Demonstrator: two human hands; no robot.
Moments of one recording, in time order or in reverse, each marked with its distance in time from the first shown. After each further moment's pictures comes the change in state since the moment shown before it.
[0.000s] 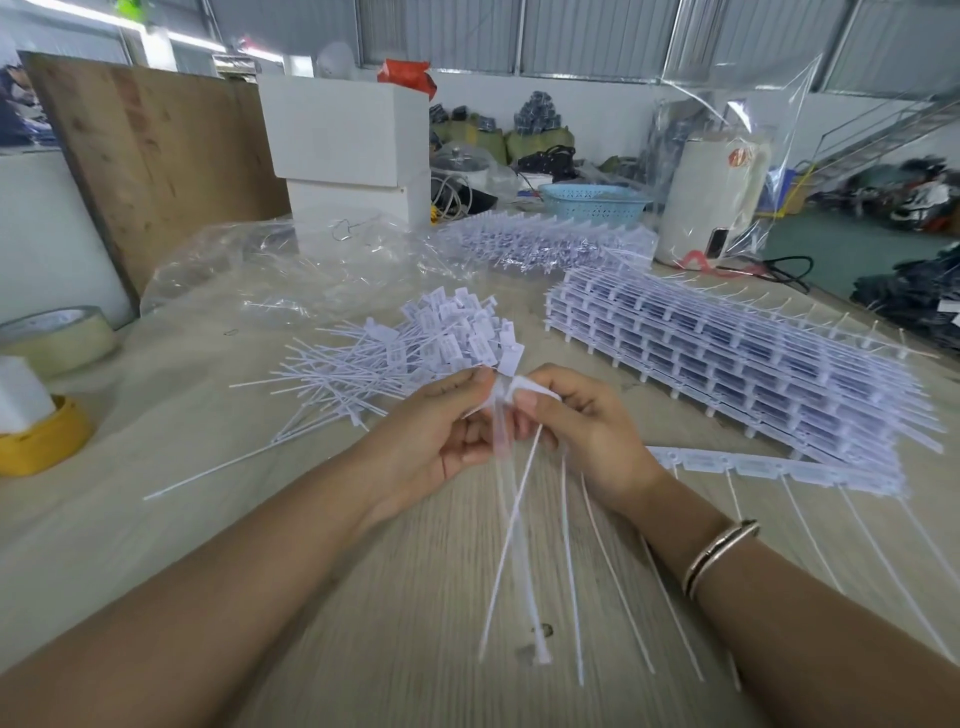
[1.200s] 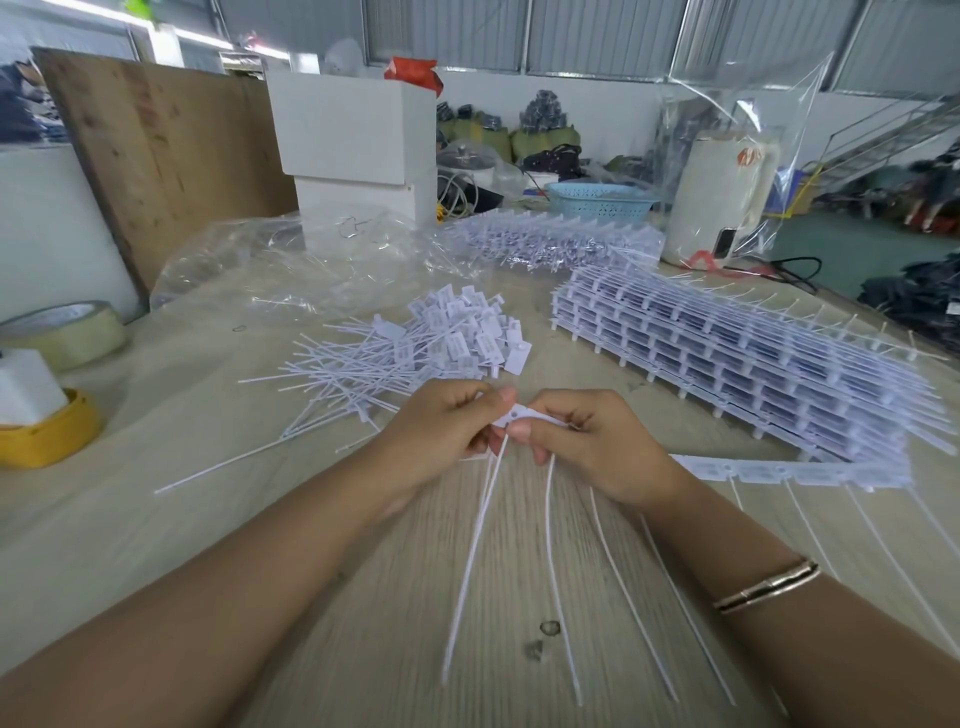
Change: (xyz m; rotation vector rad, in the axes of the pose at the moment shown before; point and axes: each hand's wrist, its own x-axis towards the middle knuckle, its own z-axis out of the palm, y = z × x) left_hand -0.004 -0.004 -0.006 0.583 0.101 0.148; right_hand -0.007 -0.001 -0.008 -0.371 -0.150 0.031
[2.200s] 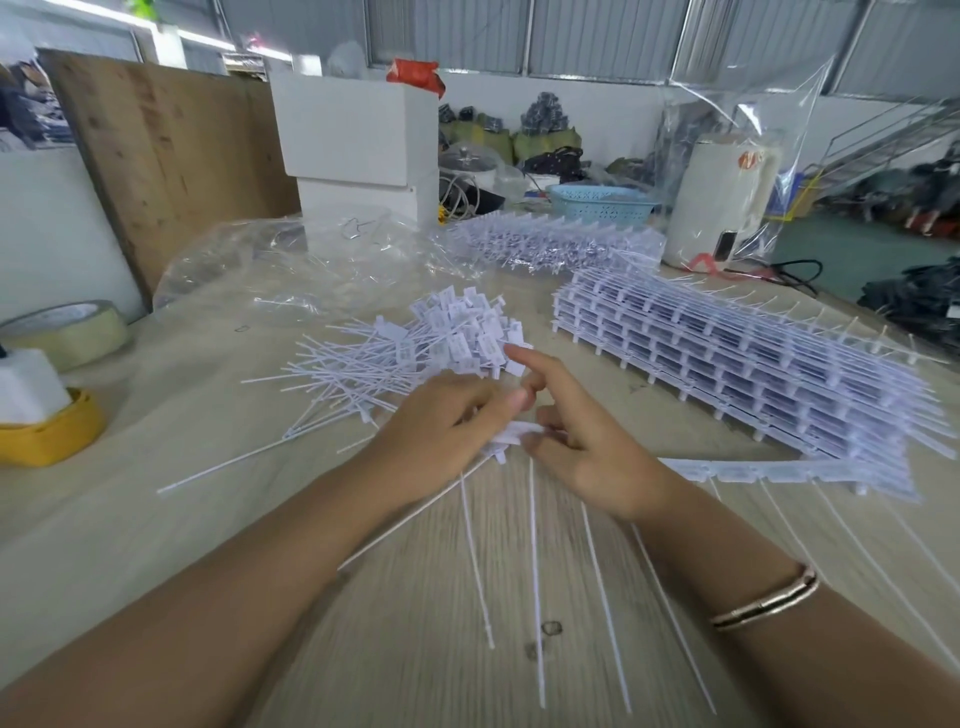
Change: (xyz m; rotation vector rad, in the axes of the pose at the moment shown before) left_hand 0.008 -0.012 -0.008 0.539 0.037 0.326; right_hand -0.001 -0.008 0.004 -0.097 -0.082 -0.013
